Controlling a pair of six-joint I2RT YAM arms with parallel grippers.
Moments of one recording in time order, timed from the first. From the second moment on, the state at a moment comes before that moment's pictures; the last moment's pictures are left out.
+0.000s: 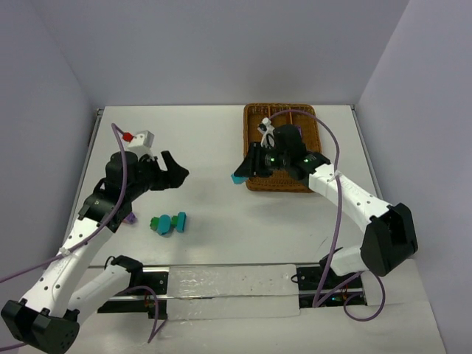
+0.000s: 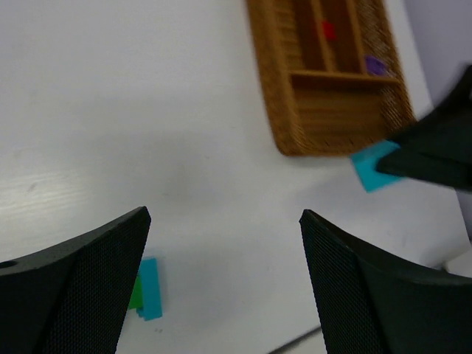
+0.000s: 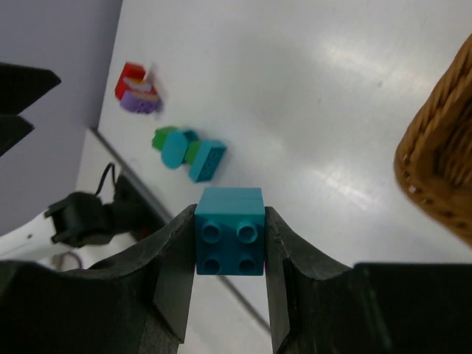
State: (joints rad) left arm -0.40 0.86 0.88 -0.46 0.05 -0.48; right arm 0.52 1.38 1.09 -0.30 -0.46 0.58
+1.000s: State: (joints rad) left arm -0.58 1.07 0.88 -0.27 0.68 -0.20; right arm 0.49 1.45 0.92 0.20 -0.95 1.23
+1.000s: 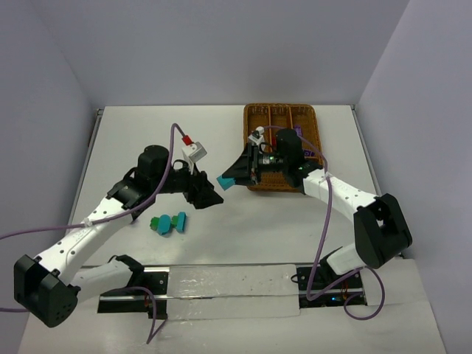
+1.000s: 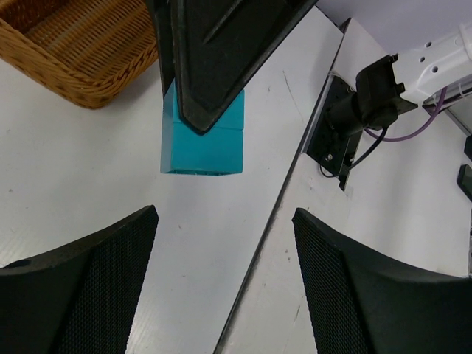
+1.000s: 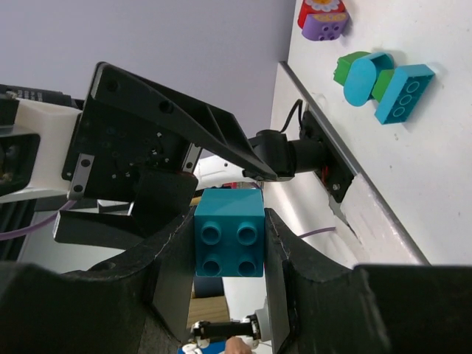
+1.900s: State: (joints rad) left arm -0.65 1.12 0.92 -0.20 0.55 -0.21; right arm 0.52 1.46 0.92 0.23 -0.96 1.27
